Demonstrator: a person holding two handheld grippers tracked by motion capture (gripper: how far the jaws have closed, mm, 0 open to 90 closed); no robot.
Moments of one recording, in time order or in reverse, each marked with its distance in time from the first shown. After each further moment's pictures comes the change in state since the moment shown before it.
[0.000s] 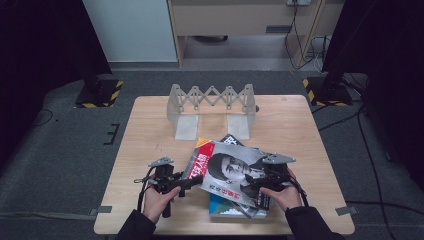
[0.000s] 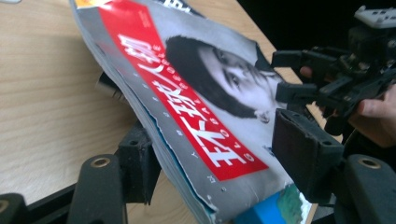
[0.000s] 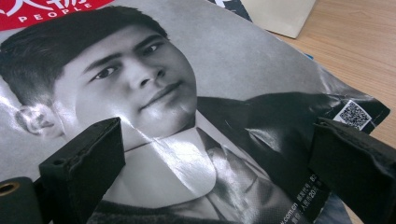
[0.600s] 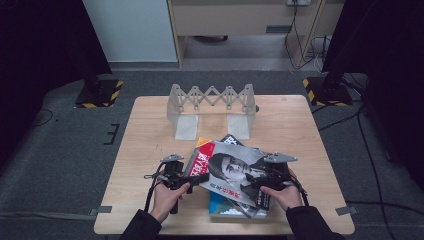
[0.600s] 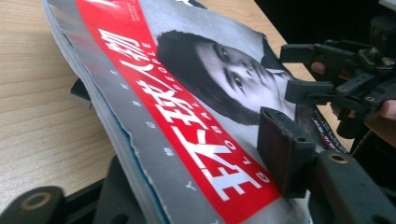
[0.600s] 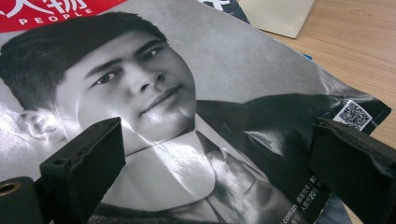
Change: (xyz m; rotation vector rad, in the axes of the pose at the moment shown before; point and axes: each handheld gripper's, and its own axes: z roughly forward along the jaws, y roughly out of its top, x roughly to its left) left arm -0.006 0.006 0.021 0.058 0.037 -0.005; right arm -0.003 0.001 -0.001 -0.007 0.015 0.026
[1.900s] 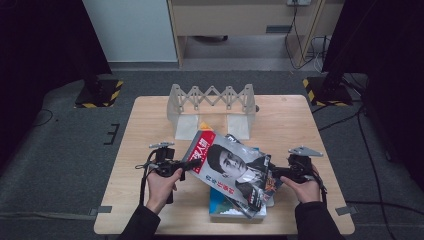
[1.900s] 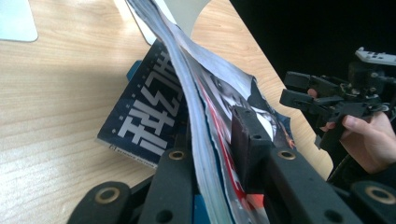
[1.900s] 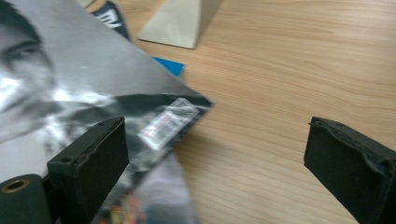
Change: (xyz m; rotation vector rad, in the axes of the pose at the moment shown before) left arm -0.007 0.040 -0.030 -0.060 0.002 -0.082; right arm -0.061 -0.003 -0.028 -0.049 -0.173 0.111
